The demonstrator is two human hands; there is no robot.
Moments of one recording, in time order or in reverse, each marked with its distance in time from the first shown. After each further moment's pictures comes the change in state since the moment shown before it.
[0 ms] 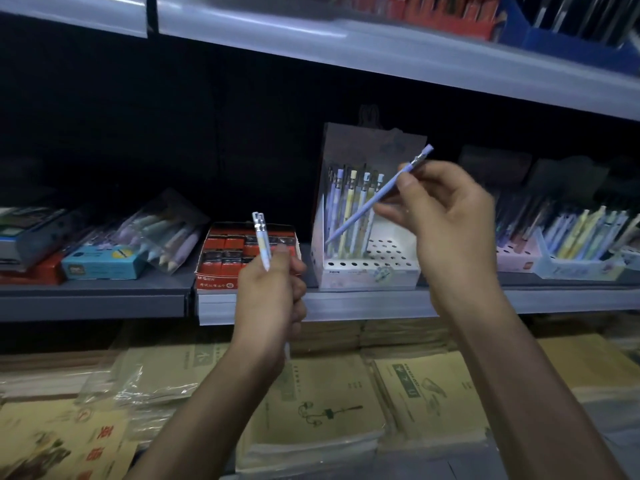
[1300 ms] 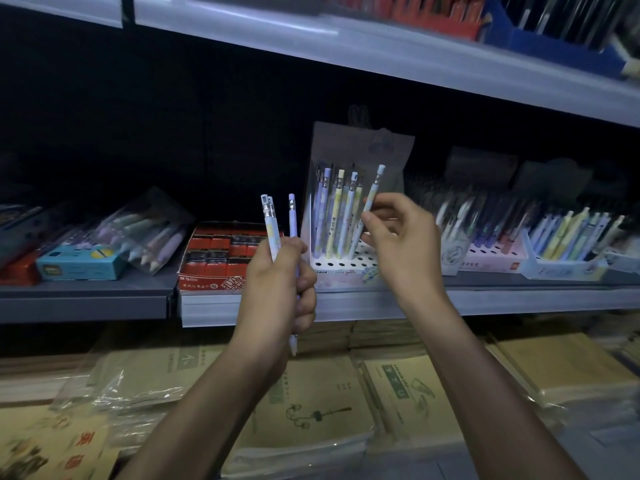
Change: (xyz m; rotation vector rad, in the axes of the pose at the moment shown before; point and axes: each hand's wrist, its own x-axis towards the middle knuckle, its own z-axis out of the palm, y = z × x) left_hand -0.001 0.004 0.018 -0.122 -0.146 0.022; right_hand 0.023 0.069 -0.004 -0.361 -0.001 -0.054
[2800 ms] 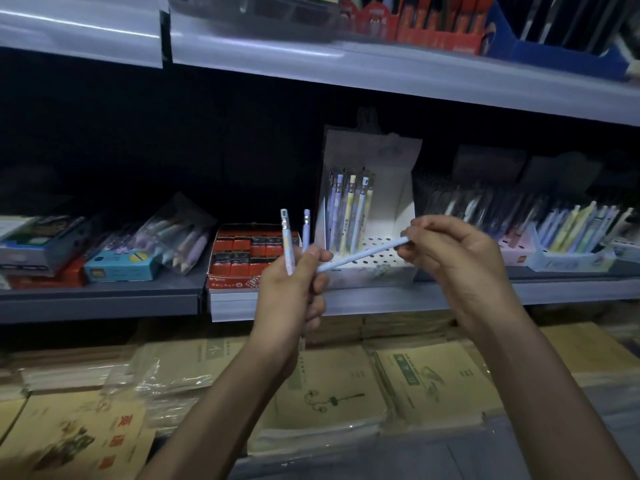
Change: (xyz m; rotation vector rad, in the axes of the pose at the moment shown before) left_hand -0.008 0.002 -0.012 0.039 -0.051 -0.020; right_hand -0.029 -0.035 -0.055 0.458 -0.045 0.359
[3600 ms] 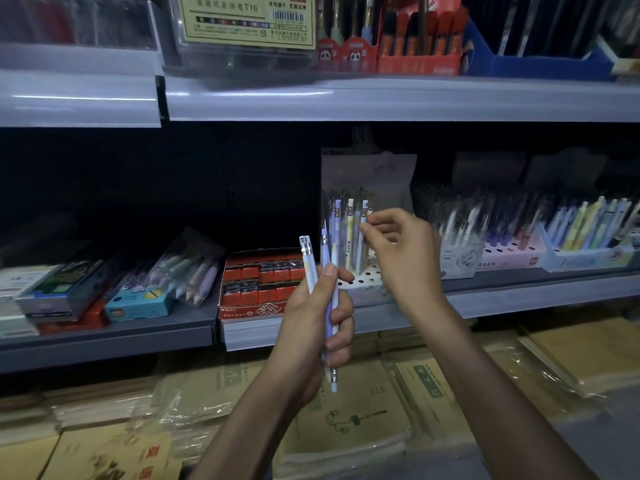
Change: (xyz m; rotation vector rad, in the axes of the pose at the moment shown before) left_hand -0.005 0.008 0.010 -0.144 -0.222 -0.127; right_hand 0.044 0.035 0.053 -0.531 0.106 -0.390
